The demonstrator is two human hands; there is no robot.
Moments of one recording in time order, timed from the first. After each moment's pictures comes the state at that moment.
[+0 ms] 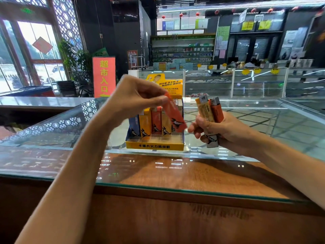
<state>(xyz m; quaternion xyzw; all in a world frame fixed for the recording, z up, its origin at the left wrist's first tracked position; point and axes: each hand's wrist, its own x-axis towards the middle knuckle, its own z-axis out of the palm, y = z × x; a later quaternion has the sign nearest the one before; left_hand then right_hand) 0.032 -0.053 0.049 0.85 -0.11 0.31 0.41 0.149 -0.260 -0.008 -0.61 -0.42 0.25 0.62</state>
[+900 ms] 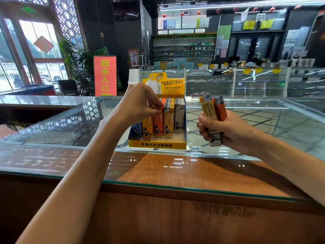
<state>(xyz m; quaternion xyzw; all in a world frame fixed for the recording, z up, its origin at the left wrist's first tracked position) 0.053 -0.040 0.036 0.93 -0.02 0.33 0.16 0.155 -0.259 -0.012 -0.62 -0.40 0.24 0.63</state>
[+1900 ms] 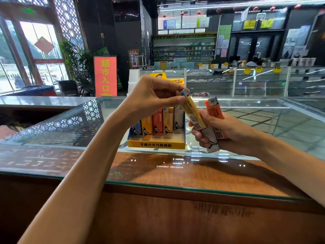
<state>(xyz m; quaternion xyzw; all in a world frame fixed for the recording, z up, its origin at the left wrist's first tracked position) 0.045 -0.071 0.046 0.83 -0.17 0.27 0.45 0.154 -0.258 -0.010 -0.53 -0.46 0.38 0.61</state>
